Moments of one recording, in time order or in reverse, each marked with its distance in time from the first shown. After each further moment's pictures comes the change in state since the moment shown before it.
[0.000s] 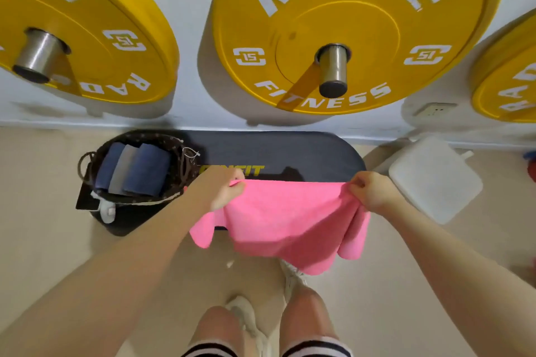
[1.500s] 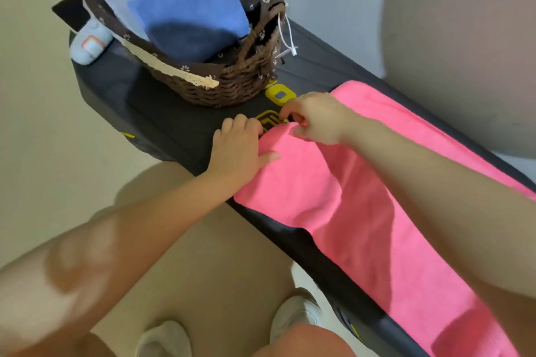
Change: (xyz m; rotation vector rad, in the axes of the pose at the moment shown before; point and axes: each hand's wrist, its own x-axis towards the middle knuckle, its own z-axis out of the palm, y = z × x) left_hand 0.107 -0.220 0.274 -0.106 0.537 -0.652; right_hand 0.257 -0.175 0.323 -0.782 -0.225 -1.236
